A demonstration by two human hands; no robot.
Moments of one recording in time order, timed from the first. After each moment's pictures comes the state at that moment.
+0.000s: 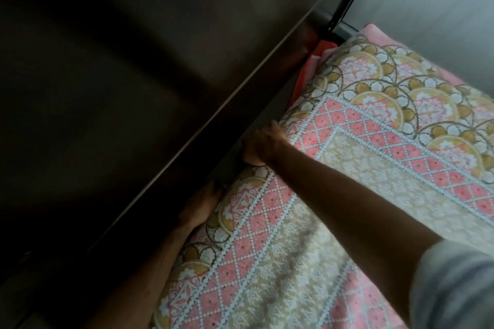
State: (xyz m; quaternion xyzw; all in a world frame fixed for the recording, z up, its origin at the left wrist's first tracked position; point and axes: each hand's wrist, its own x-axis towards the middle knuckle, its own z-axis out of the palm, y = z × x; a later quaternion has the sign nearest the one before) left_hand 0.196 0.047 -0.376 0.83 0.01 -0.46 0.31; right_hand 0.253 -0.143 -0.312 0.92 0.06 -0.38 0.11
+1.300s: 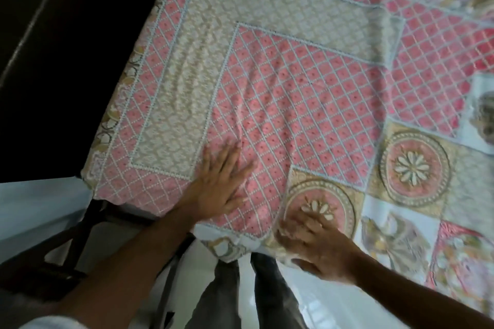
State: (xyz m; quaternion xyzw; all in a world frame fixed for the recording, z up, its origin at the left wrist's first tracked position) left_hand -0.215 0.092 -0.300 0.76 -0.64 -0.14 -0.03; right_hand -0.496 -0.086 -0.274 0.97 0.13 -0.17 -0.13
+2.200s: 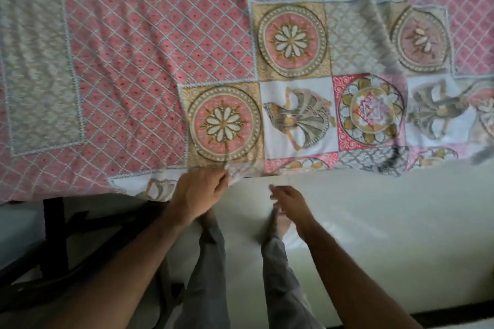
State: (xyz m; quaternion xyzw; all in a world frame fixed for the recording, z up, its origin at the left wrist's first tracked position) left_hand -0.417 0.105 -0.293 0.72 -0.63 -0.28 0.07; right_hand -0.654 0.030 -0.276 0.34 -0.71 -0.05 -0.62
